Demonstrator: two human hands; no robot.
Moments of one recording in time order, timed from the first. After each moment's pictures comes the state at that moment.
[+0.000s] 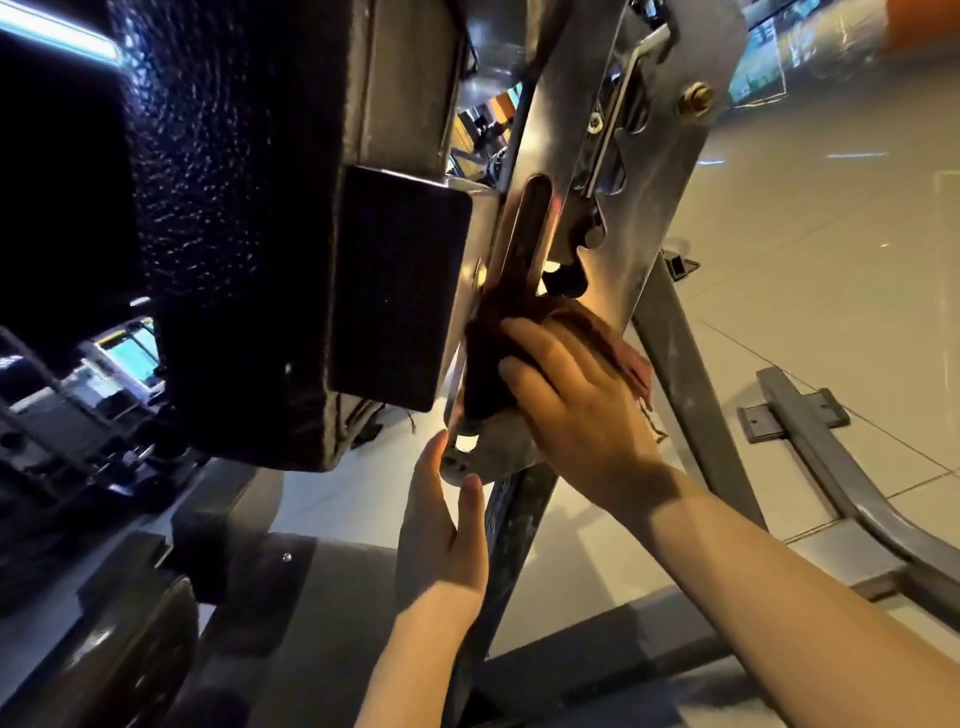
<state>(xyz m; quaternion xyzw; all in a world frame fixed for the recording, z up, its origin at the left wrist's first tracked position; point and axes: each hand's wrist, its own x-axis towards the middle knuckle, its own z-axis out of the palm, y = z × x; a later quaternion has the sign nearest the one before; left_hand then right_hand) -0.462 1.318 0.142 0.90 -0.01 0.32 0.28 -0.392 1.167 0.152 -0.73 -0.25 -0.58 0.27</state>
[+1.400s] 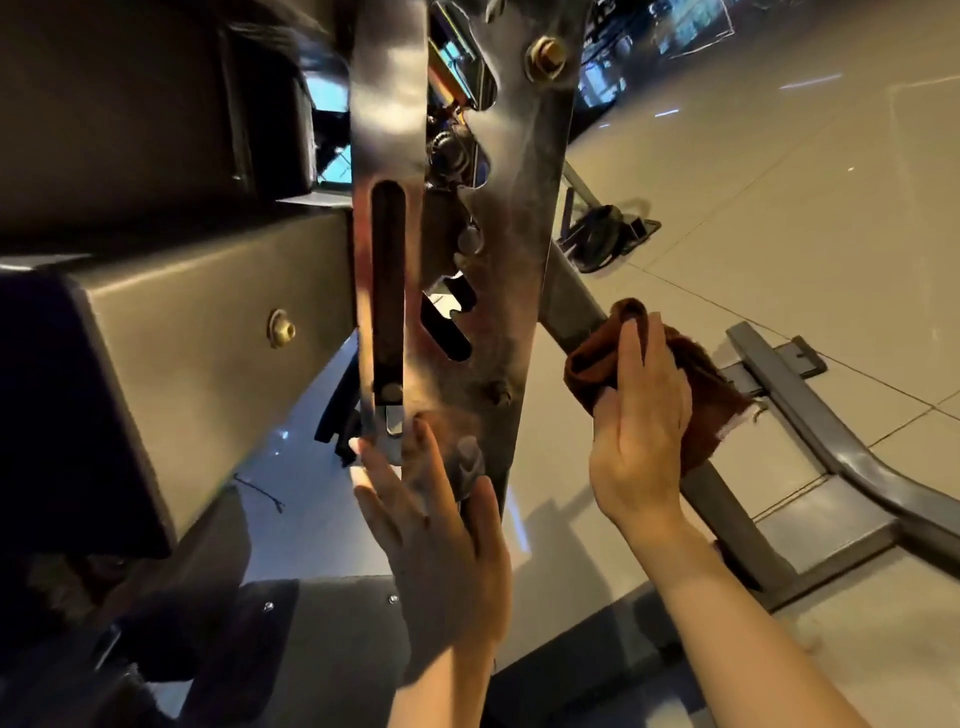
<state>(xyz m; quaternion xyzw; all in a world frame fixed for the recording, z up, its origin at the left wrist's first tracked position) -0.419 1.274 0.111 0.92 -0.02 0.40 0.01 -0.347 1.143 0.053 -0.66 0.02 -0.45 0.60</state>
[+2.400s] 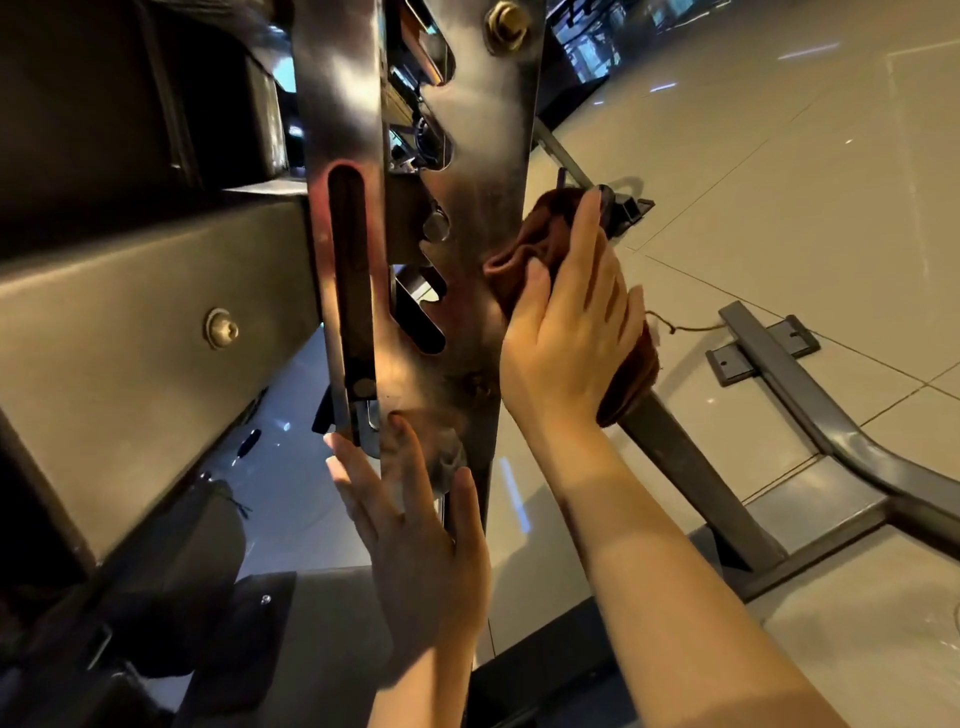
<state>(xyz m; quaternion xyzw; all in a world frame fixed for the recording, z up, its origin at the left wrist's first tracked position) -0.422 1.274 0.108 0.91 -0.04 0.40 0.02 -0.330 1.146 0.143 -0.63 0.17 -0.46 0.60</state>
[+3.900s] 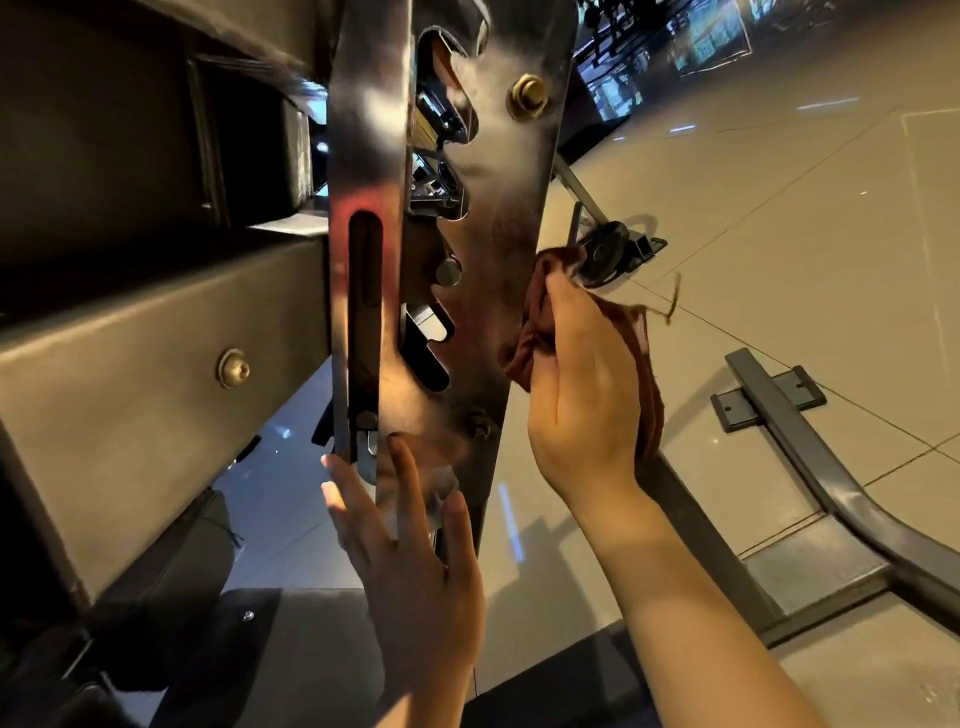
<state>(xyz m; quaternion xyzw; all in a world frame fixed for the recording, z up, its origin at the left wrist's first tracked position) -0.416 1.267 0.112 0.91 -0.03 0.41 0.04 -0.333 1.123 0.119 -0.64 -0.05 -0.49 0.59</state>
